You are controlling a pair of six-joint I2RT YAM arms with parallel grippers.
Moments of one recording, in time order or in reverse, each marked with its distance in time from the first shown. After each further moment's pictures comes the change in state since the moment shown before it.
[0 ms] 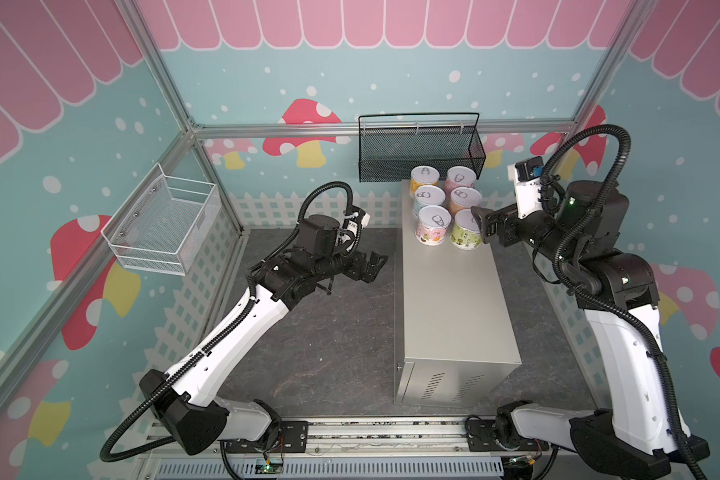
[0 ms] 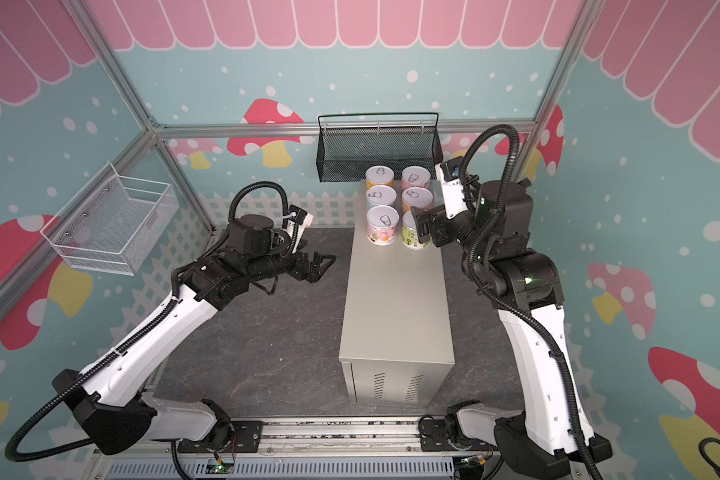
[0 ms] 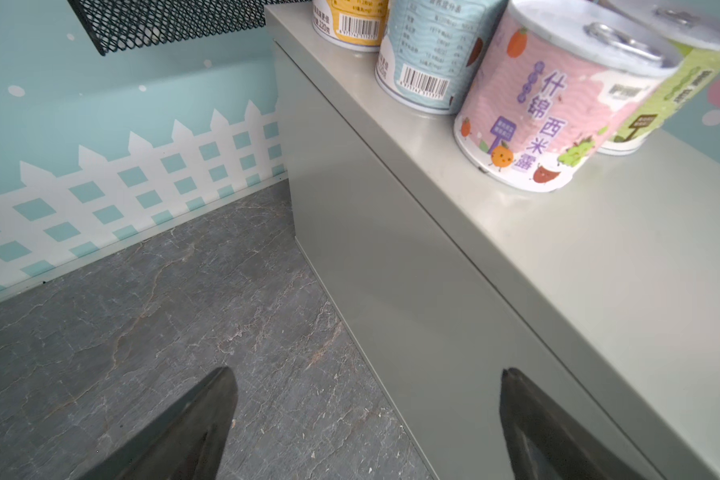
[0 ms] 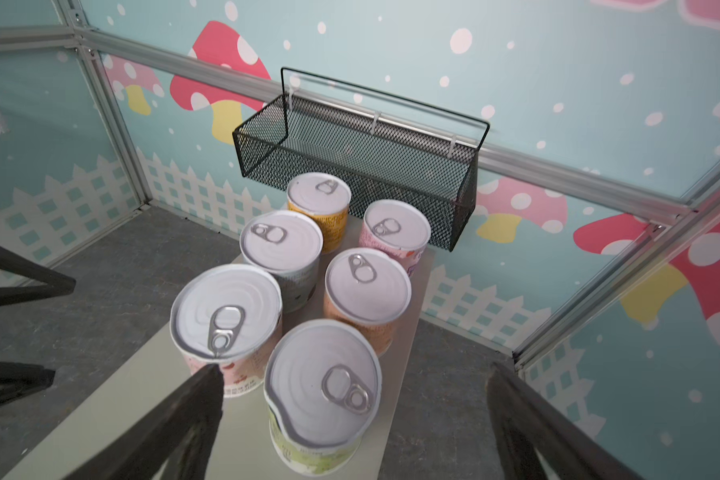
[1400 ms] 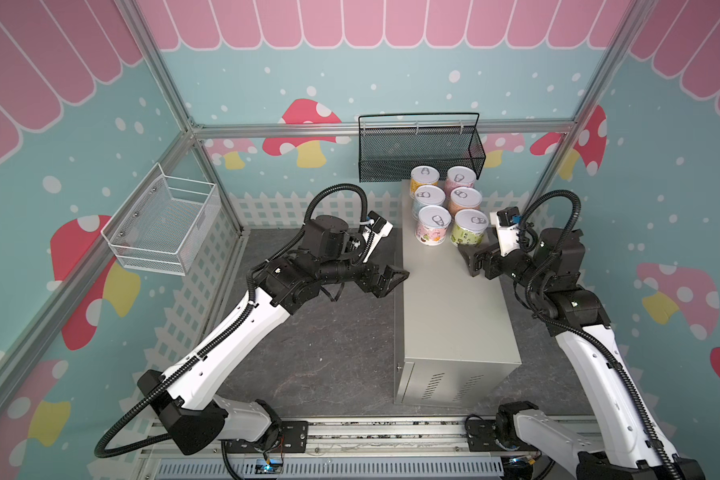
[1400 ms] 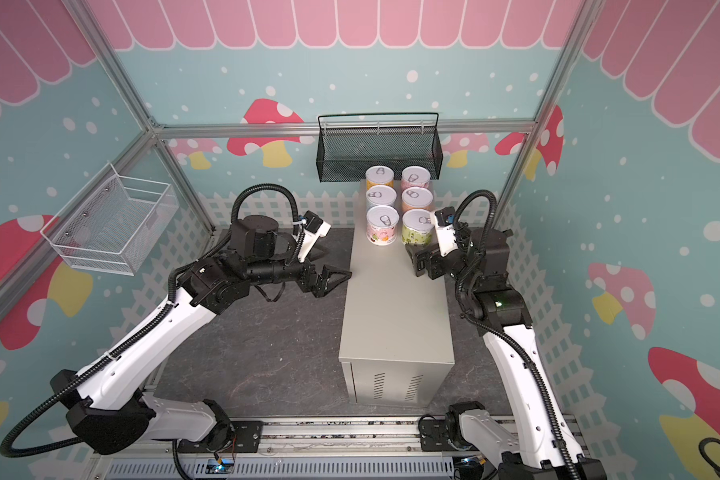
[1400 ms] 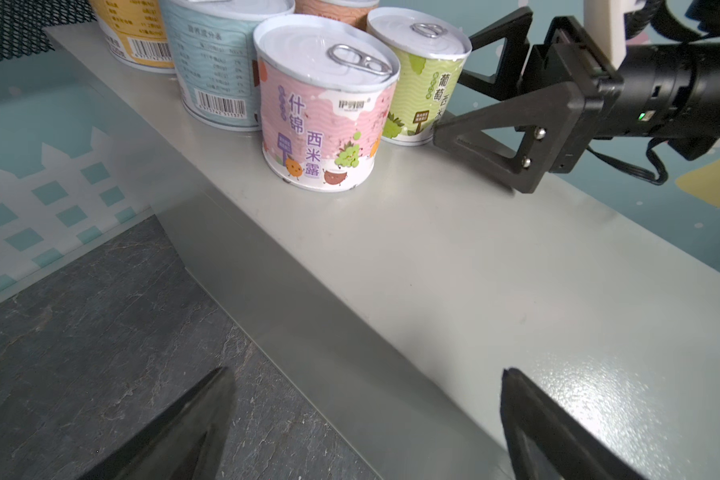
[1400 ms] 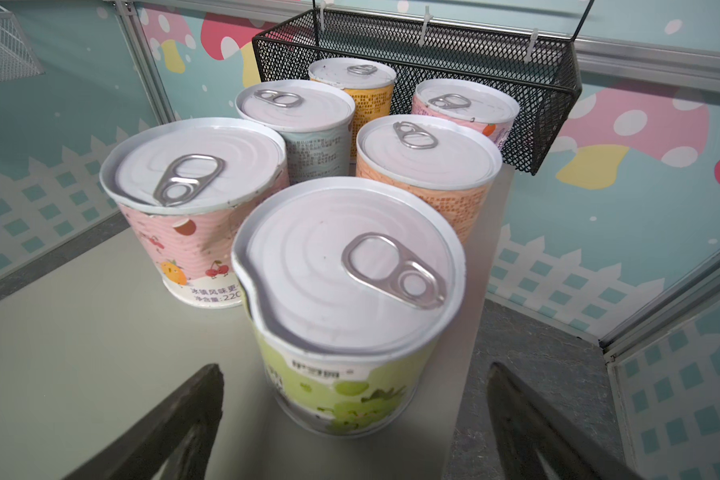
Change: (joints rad) left arm -0.091 0.019 0.082 -0.036 0.208 0.035; right arm -0.107 -0.170 -0.577 0.365 -0.219 0.025
